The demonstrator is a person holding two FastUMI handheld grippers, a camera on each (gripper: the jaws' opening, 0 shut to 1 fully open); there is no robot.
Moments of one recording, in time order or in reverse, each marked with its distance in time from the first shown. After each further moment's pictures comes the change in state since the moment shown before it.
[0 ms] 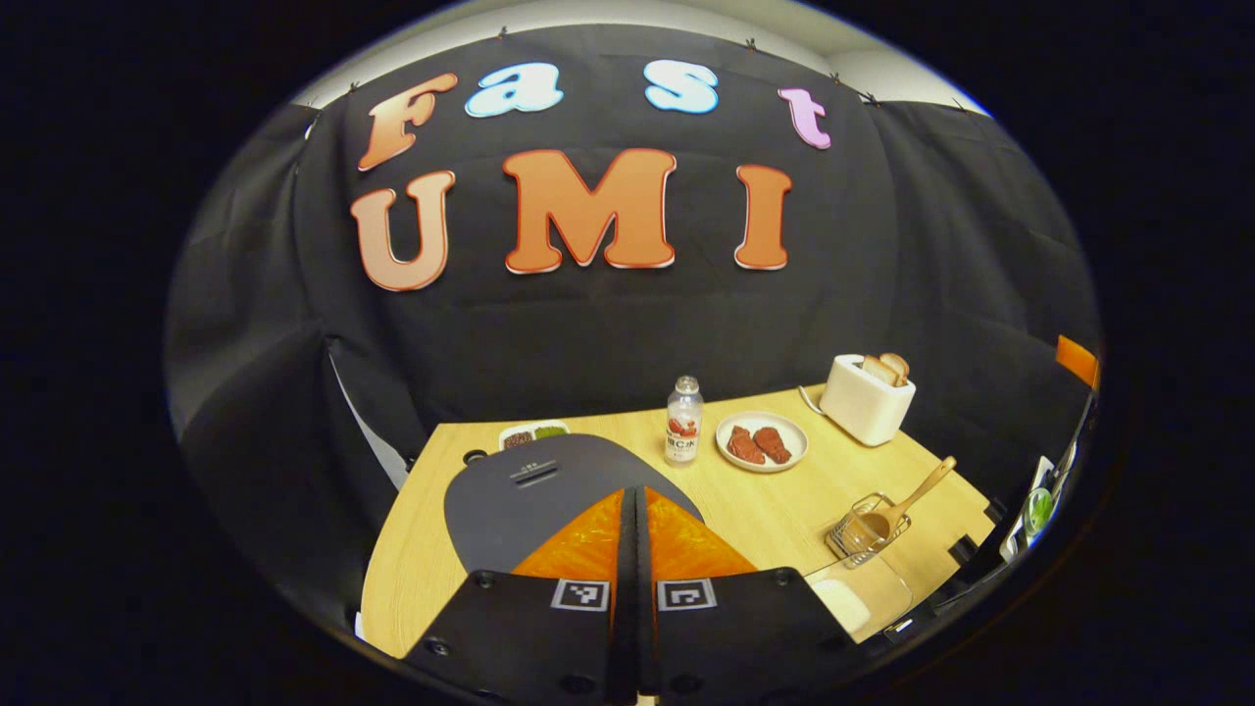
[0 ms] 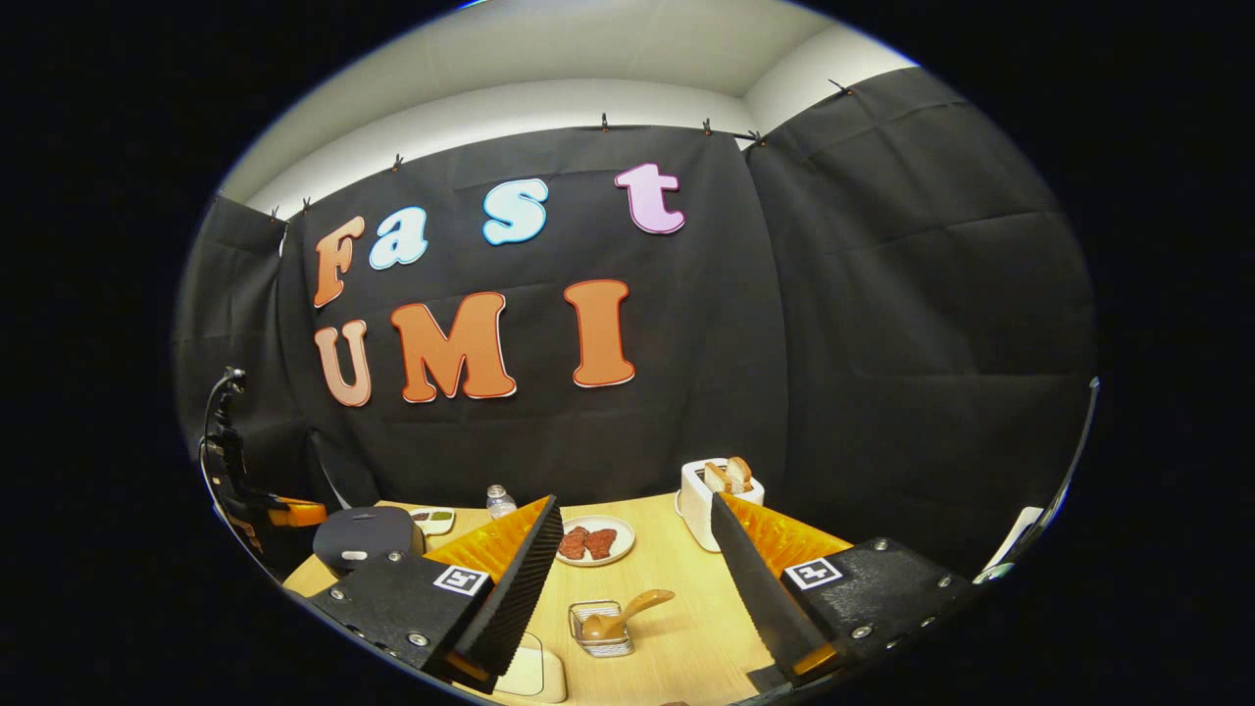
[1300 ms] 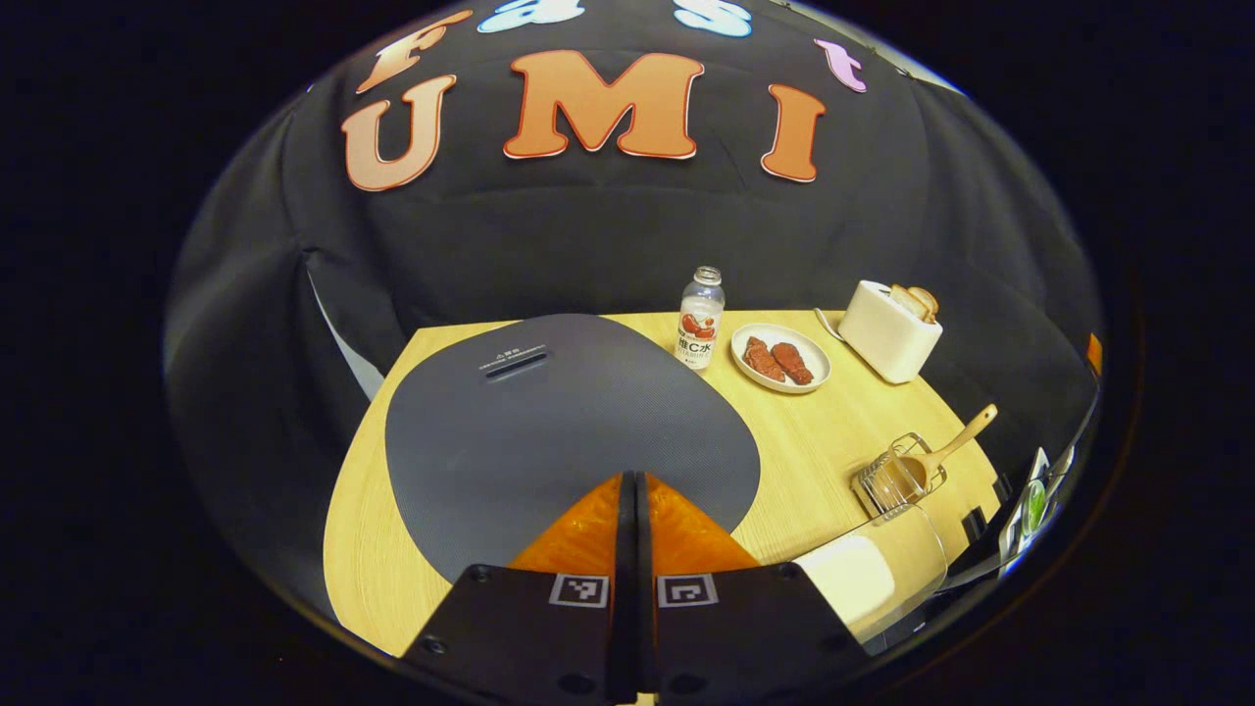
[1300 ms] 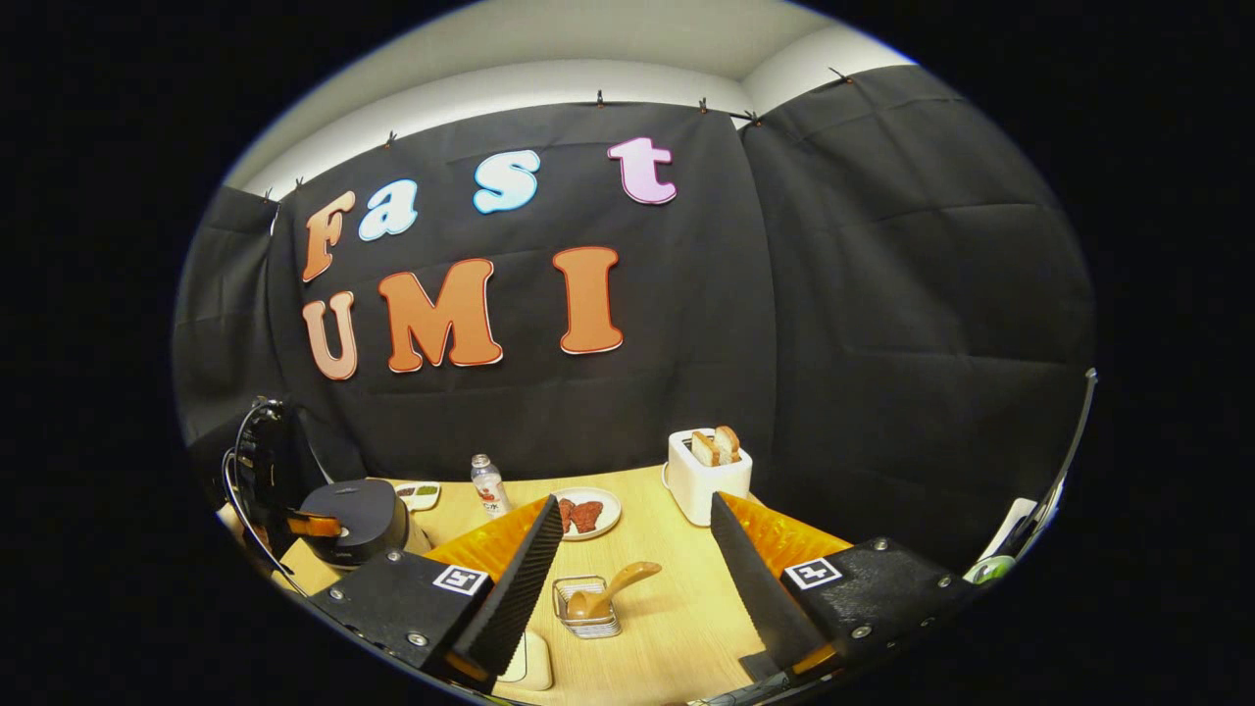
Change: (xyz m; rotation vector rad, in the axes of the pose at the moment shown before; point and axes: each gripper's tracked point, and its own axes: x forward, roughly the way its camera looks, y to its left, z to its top) left arm 0.031 0.021 -0.076 -0.046 0.239 -0.016; right arm -0.002 -0.001 -0.037 0.008 0.084 -0.015
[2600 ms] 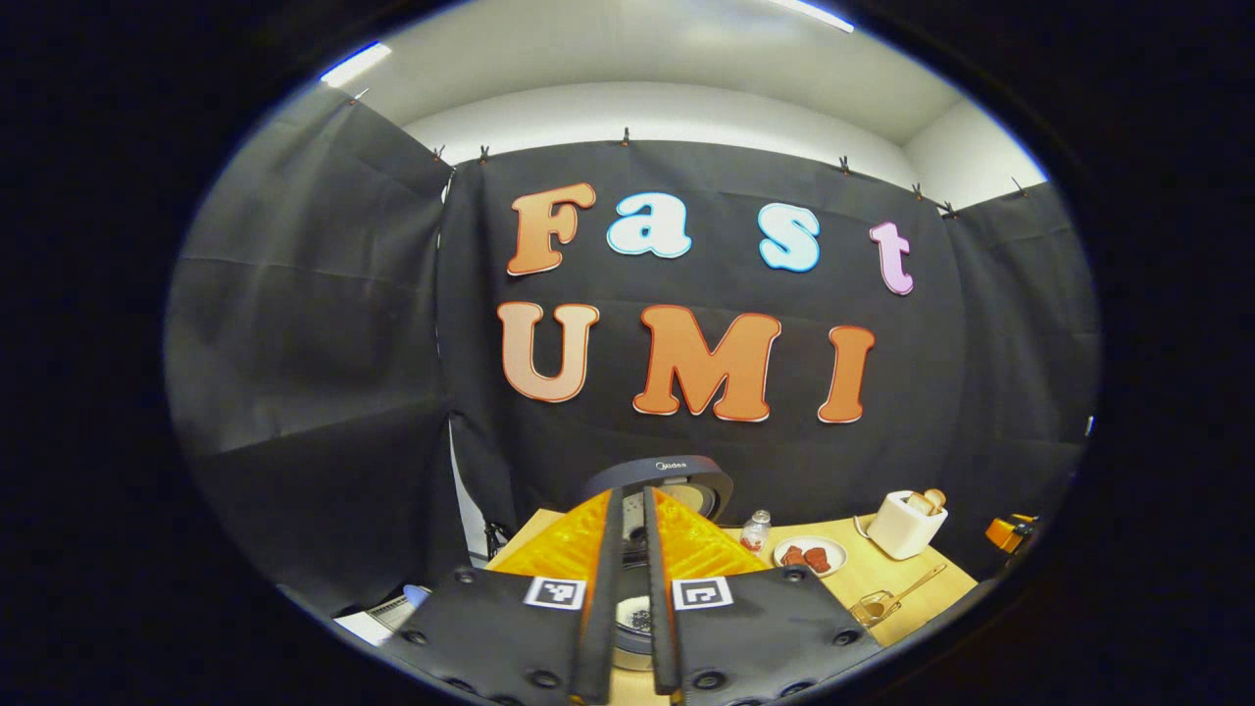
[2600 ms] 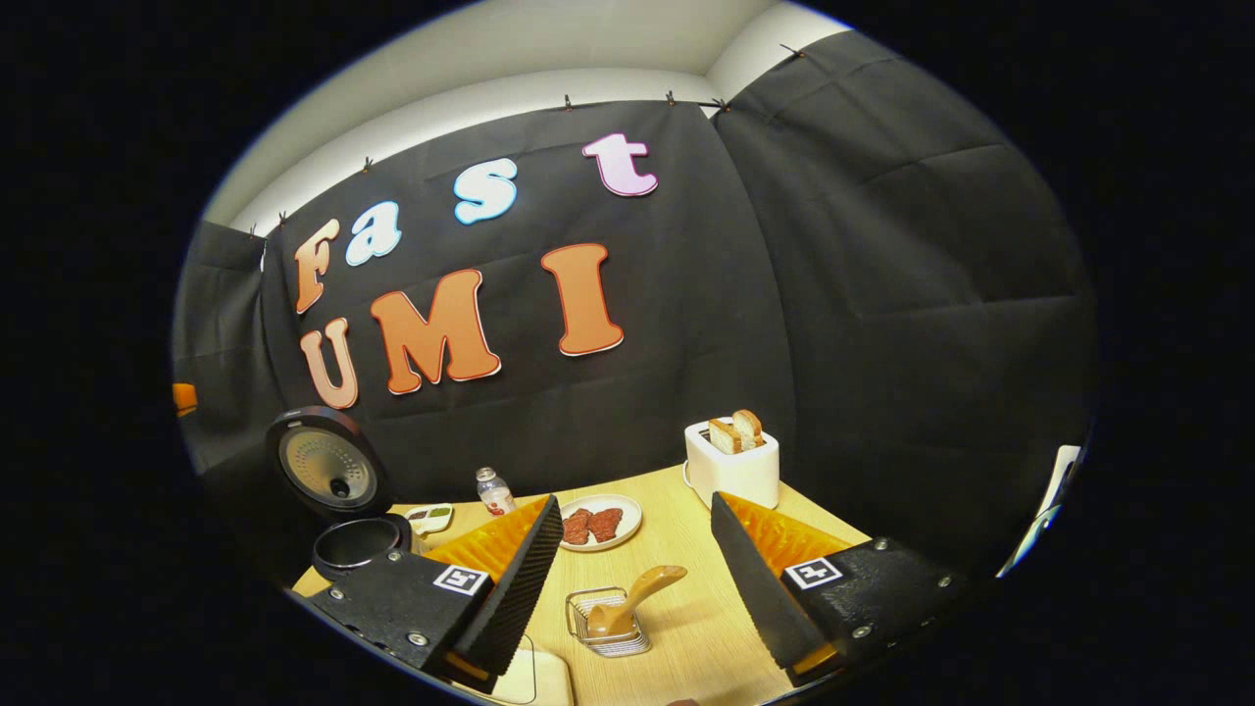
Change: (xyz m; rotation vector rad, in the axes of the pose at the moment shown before) left arm -0.267 0.063 0.156 -0.118 -0.696 0.299; right arm 0.059 -0.005 -0.048 0.105 -0.049 0.017
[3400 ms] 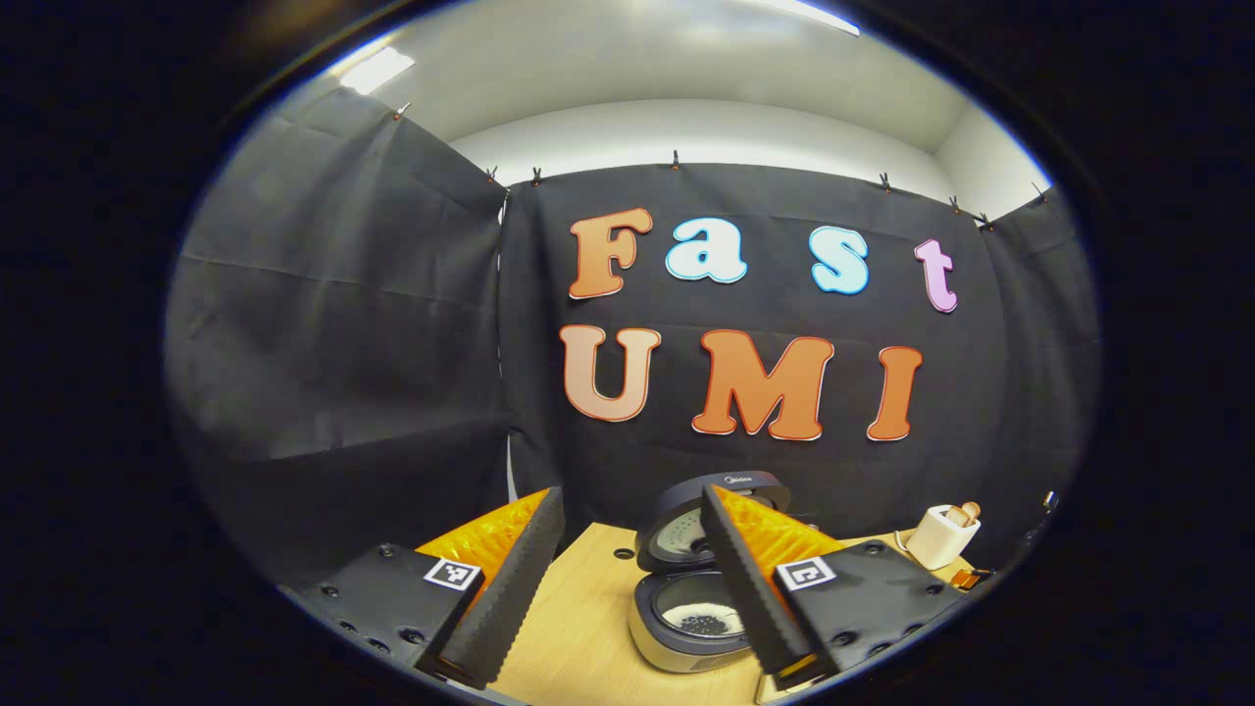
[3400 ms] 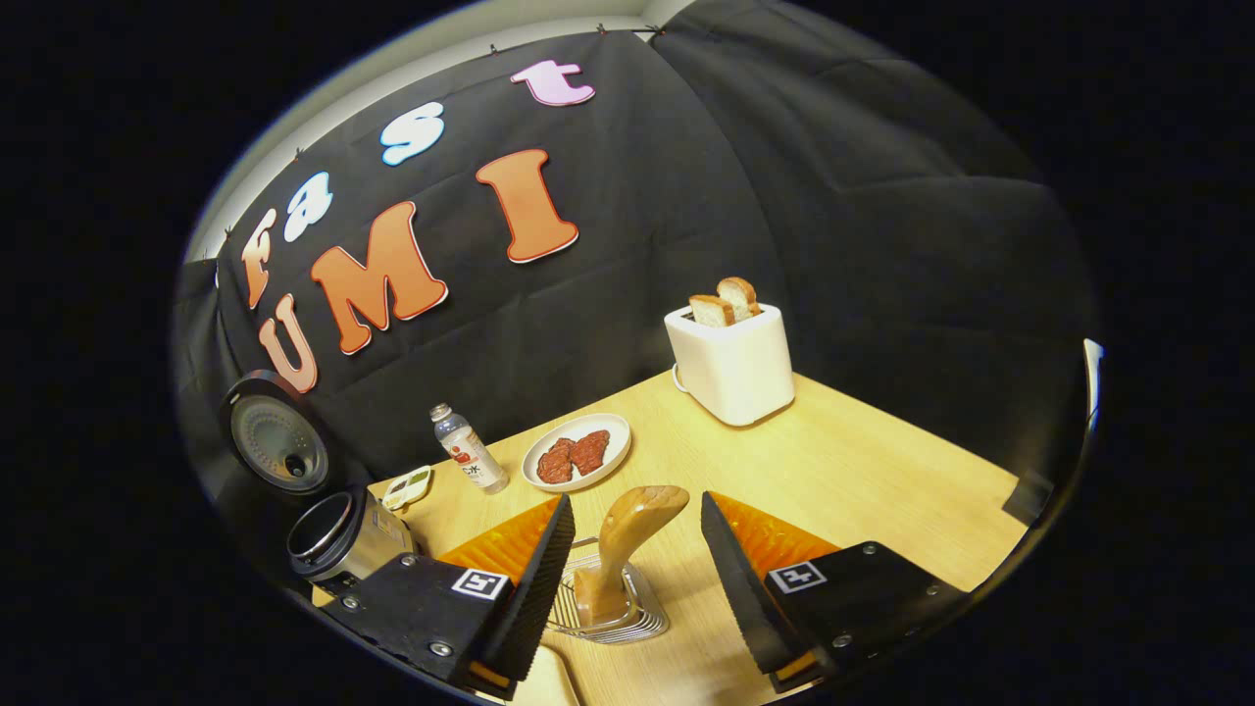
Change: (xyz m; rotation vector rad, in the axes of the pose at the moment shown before) left arm -0.025 0.054 0.005 0.015 -0.031 0.134; right arm 0.064 -0.002 -0.131 0.187 0.246 -0.026
